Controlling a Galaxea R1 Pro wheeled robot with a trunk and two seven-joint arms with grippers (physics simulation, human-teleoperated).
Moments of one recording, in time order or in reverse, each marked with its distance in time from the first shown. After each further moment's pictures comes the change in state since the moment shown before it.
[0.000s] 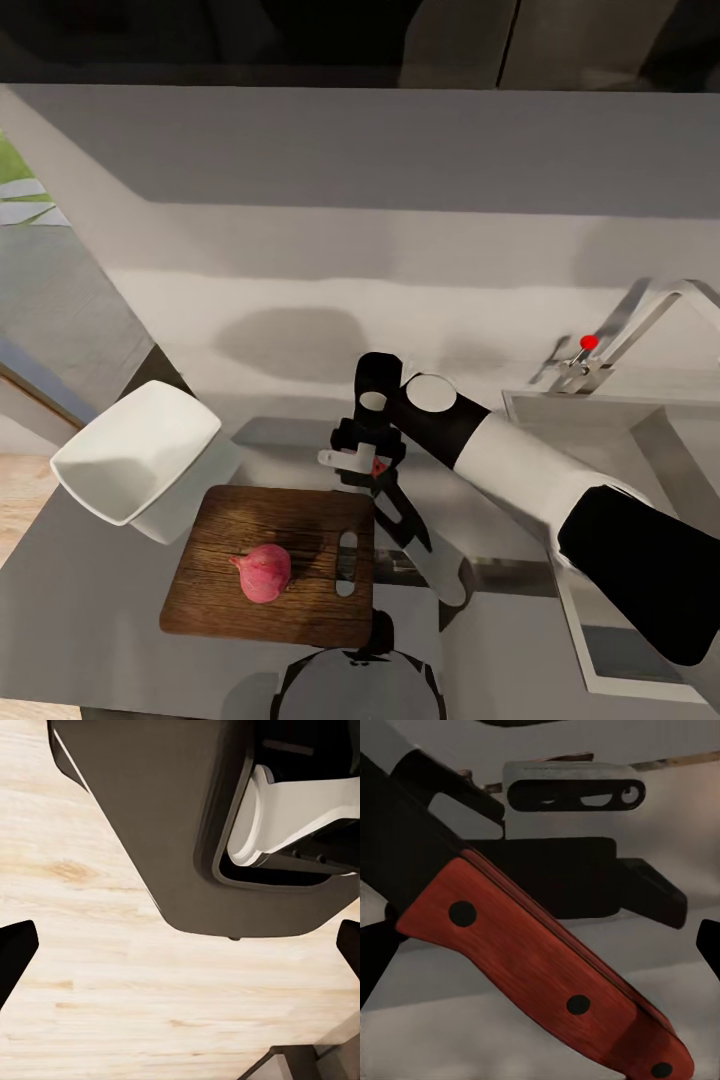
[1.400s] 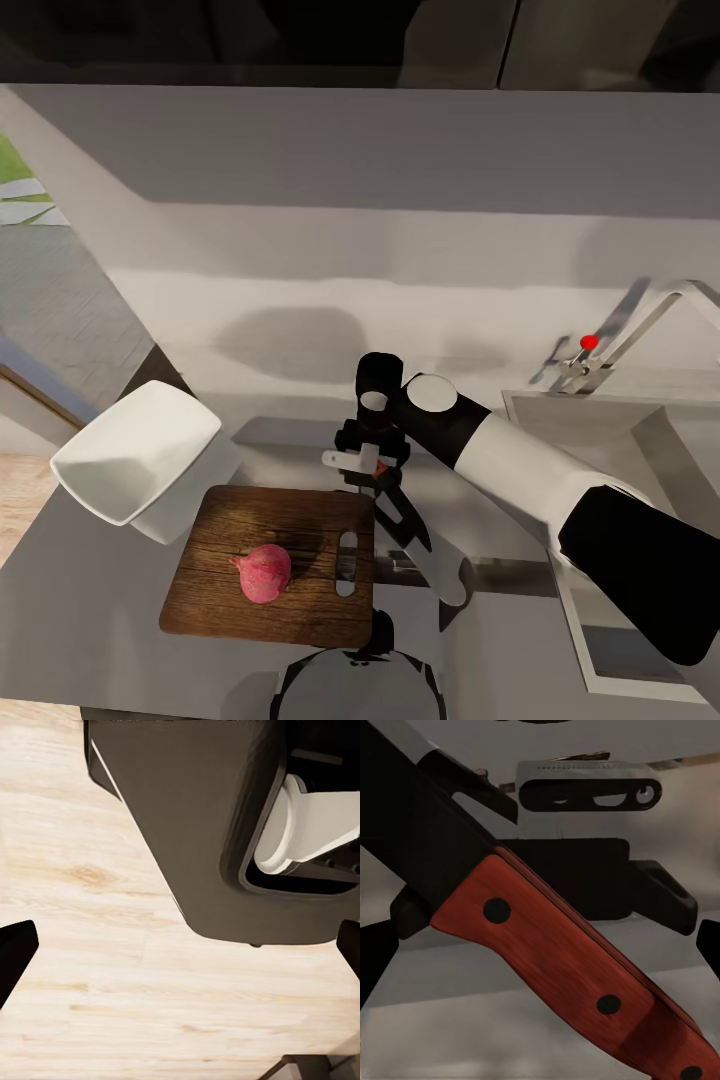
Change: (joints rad) left arm 0.000 0.033 0.004 0.000 0.003 -0.009 0.003; right arm 0.000 -0.003 0.000 0.000 0.000 0.000 0.035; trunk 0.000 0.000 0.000
